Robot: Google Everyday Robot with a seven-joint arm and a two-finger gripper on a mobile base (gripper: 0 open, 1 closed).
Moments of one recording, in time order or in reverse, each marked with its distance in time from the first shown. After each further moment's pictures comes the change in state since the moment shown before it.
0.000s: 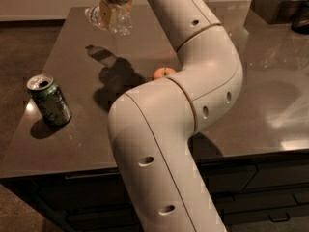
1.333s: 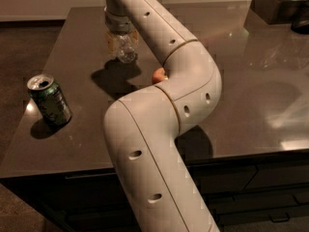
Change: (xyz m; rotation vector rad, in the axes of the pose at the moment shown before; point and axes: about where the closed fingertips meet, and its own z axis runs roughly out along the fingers) arm 0.036 -0.021 0.104 0.055 0.197 0.219
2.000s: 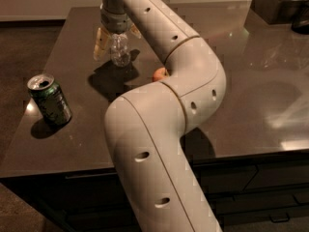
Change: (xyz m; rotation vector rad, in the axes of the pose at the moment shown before) arm -0.001 0.013 -0.011 -0.025 -0.023 -0.094
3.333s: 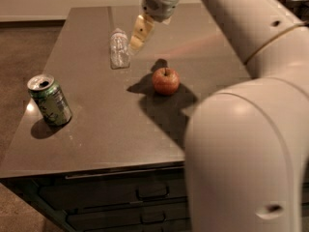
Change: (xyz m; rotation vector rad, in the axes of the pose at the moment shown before) arm 0.100 -0.031 -0.098 -0.043 -0.119 -0.227
